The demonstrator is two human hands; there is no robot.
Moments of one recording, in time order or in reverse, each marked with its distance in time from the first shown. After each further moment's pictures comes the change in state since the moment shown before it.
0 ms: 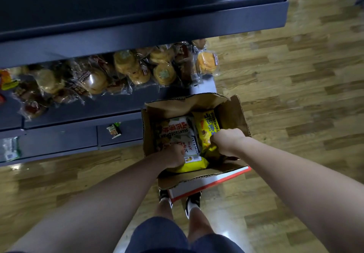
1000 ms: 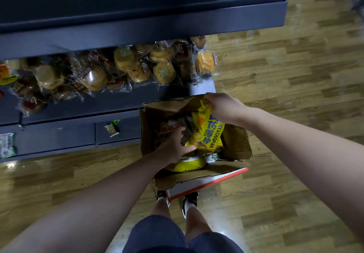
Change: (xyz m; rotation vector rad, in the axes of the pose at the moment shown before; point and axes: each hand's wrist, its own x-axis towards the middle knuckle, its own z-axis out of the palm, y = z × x) left_hand -0.008 0.005 0.003 -0.389 0.327 0.243; right_hand -0.002 0.016 -0.077 0.465 0.329 -0.034
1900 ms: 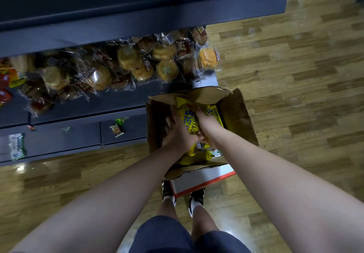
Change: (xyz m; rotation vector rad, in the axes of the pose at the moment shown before) left_hand -0.007 0.030 0.001 0.148 0.283 -0.159; right_hand -0.006 -0.047 0.080 1.260 -0.021 0.600
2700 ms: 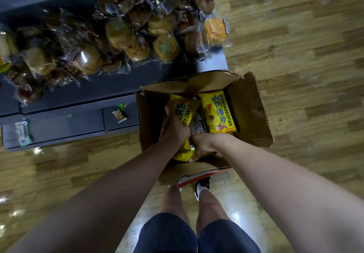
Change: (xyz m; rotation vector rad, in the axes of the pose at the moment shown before) left_hand 0.030 -0.027 0.018 -0.031 0.045 -0.123; right_hand 0.051 0.065 0.009 -1.272 -0.545 -0.104
